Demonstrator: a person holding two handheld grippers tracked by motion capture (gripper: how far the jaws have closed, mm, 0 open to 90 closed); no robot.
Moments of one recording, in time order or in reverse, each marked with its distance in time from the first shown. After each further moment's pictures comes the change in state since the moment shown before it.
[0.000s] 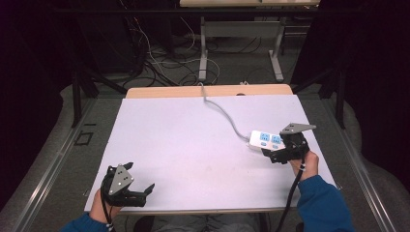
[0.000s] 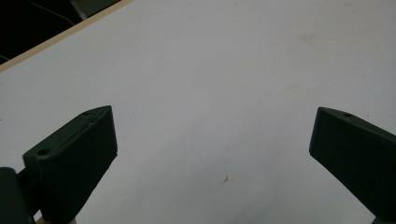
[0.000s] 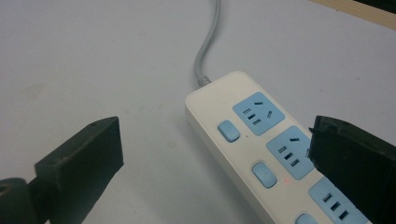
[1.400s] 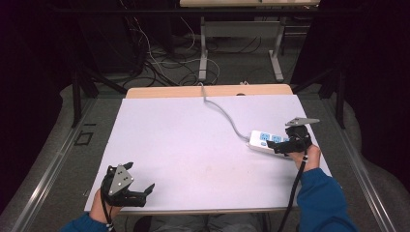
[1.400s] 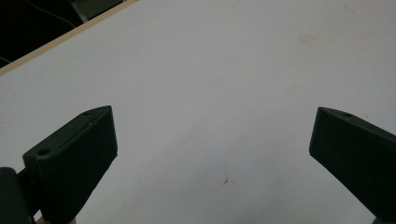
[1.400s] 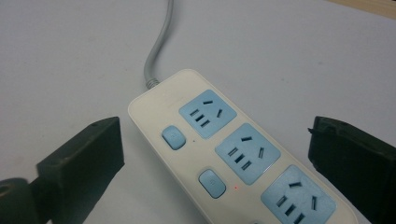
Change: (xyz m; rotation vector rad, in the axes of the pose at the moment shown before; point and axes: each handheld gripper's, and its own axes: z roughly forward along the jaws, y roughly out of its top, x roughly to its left) left arm 0.000 0.000 -0.001 -0.004 0.002 0.005; right arm -0.033 -0.004 0.015 0.002 -0.059 0.099
